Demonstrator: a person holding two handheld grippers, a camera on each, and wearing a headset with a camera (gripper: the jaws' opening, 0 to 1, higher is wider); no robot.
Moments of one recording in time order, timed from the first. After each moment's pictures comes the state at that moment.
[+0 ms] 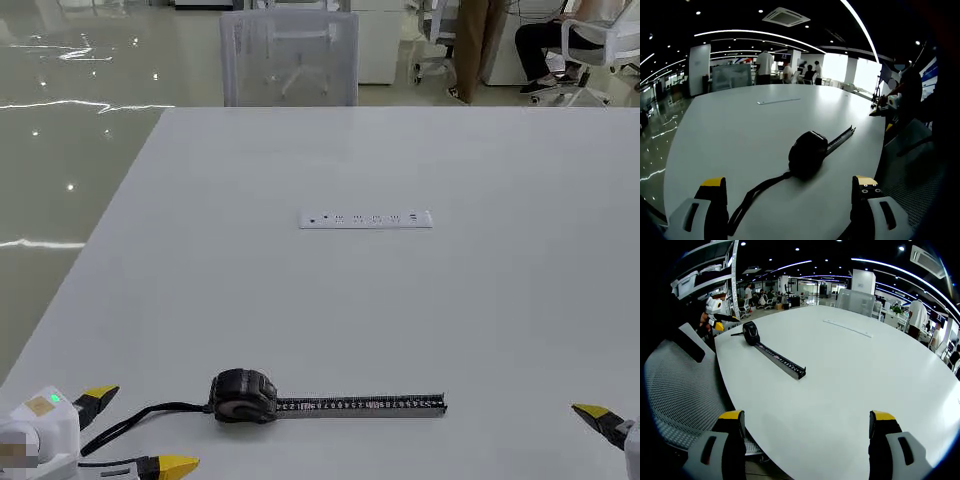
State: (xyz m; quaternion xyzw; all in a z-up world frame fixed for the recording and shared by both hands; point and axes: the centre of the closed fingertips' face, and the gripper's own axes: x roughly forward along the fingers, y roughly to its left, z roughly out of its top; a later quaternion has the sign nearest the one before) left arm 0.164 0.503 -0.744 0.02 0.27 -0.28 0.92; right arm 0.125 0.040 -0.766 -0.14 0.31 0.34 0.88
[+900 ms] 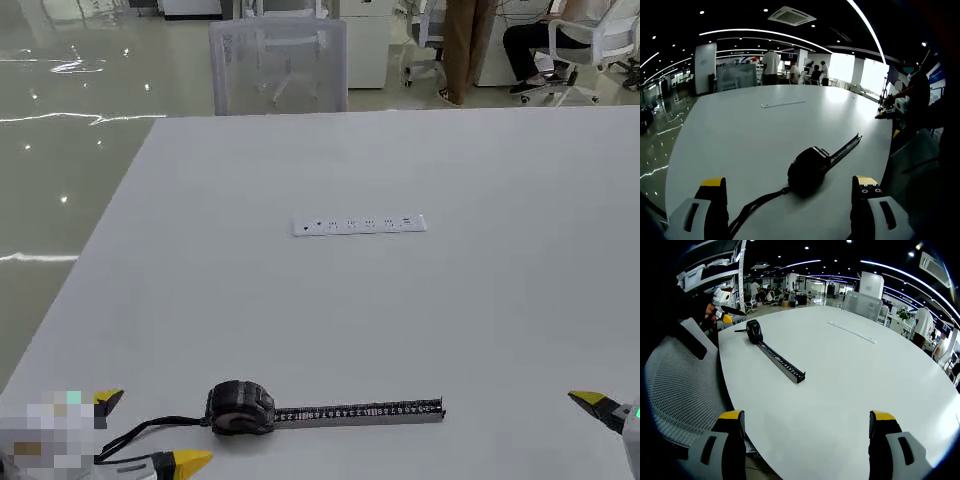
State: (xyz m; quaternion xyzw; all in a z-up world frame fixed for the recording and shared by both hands) left arm 0.190 0.484 -0.733 0.02 0.28 -0.24 0.93; right arm 0.138 0.043 -0.755 -0.17 0.30 0.37 0.86
